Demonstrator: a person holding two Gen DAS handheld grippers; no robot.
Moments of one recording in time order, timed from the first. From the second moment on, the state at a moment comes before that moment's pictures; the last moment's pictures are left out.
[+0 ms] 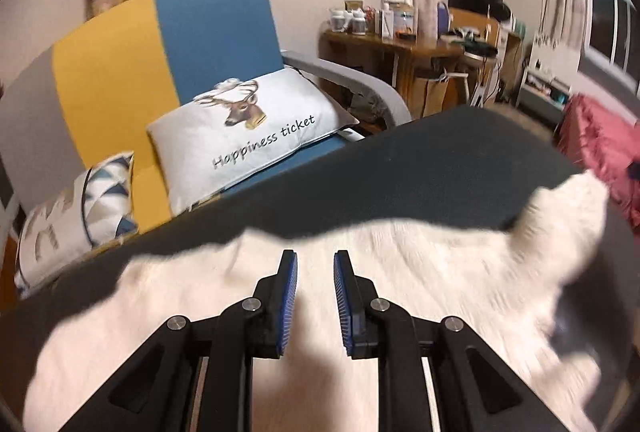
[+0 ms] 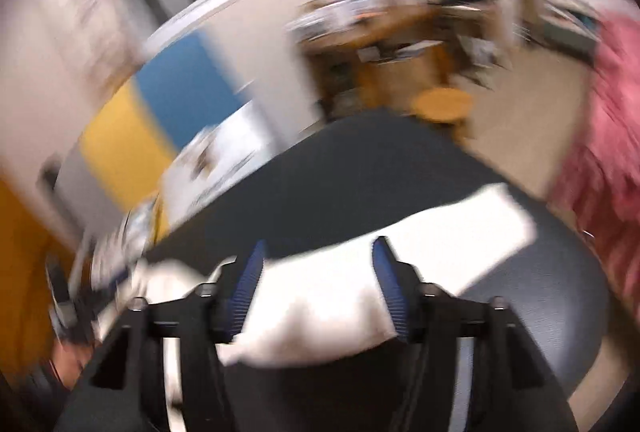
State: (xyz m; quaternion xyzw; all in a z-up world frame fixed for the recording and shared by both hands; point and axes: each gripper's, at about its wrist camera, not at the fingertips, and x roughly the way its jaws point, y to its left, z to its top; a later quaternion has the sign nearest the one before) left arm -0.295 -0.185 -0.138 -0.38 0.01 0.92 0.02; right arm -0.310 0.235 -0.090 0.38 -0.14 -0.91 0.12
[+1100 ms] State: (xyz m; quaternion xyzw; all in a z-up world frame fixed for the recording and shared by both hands) left arm -0.224 -0.313 -0.130 -0.35 -0.12 0.93 0.06; right arm -0.325 -0.086 -0.140 0.41 0.12 -0.85 0.31
